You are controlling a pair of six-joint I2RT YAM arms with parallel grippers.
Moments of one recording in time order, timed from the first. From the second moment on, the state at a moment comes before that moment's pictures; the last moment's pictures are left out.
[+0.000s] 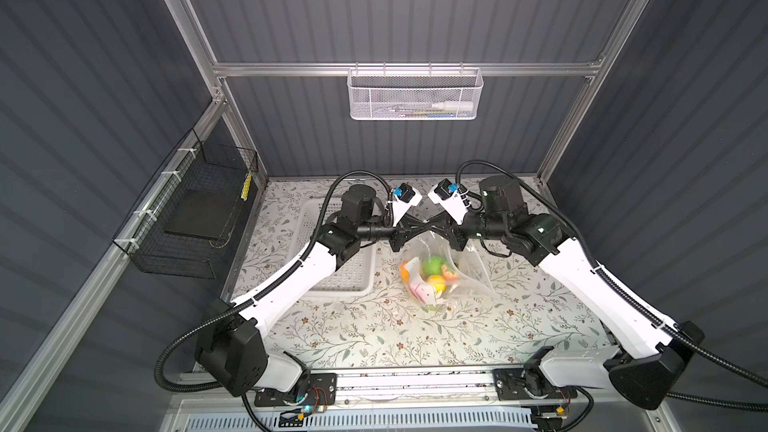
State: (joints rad) left arm -0.62 1.43 1.21 -0.12 0.72 0.04; right arm 0.60 1.29 1.38 -0.64 -0.41 -0.21
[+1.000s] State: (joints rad) left arm -0.53 1.41 1.16 -0.06 0.59 -0.07; right arm 0.57 1.12 1.19 -0.65 -0.31 -0.13
